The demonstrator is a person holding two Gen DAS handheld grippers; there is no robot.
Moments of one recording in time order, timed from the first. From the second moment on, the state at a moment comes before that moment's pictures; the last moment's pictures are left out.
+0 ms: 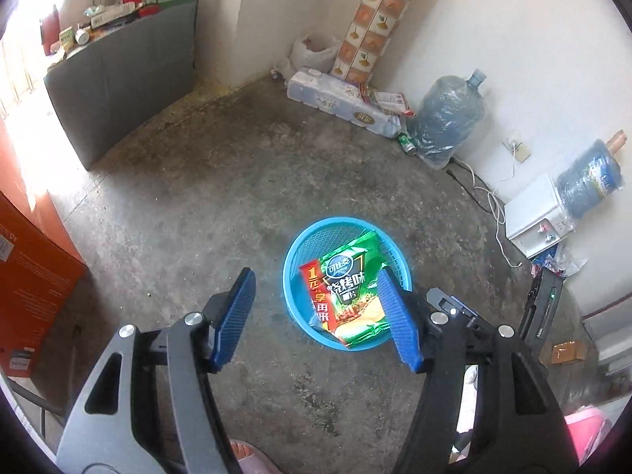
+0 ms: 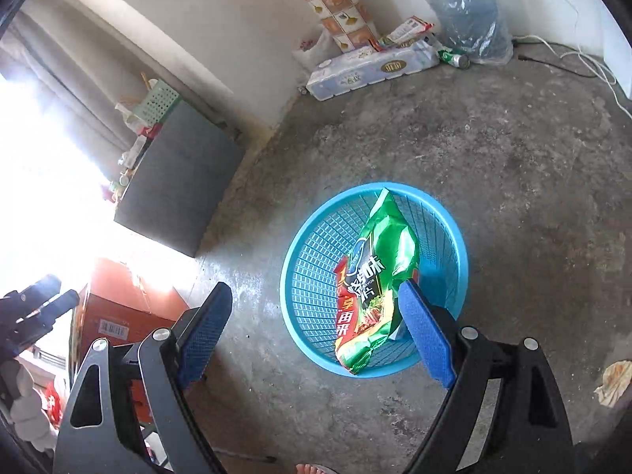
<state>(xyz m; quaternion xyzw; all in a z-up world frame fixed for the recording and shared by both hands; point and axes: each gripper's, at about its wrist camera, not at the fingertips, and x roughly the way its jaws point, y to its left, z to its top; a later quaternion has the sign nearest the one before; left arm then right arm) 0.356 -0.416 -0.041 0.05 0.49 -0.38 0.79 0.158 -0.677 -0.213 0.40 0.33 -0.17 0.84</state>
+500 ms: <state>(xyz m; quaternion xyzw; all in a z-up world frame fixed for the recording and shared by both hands) 0.184 -0.117 0.125 -0.03 0.33 -0.38 0.86 0.055 -0.496 -0.034 0.16 0.23 -0.08 0.96</state>
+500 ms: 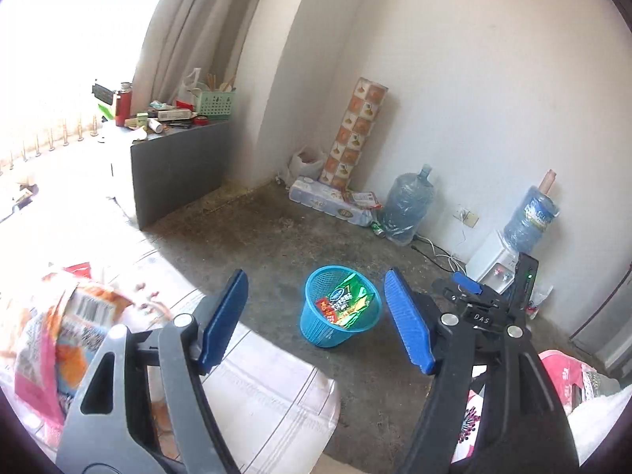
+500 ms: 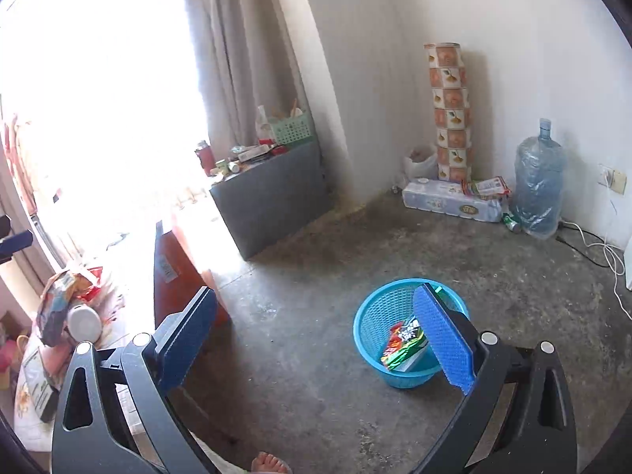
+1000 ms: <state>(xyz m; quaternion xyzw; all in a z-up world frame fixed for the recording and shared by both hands) 0.085 0.160 0.028 -0.24 0.40 -0.08 0.88 0.104 -0.278 -0.014 0.18 0.31 0.27 0.89</state>
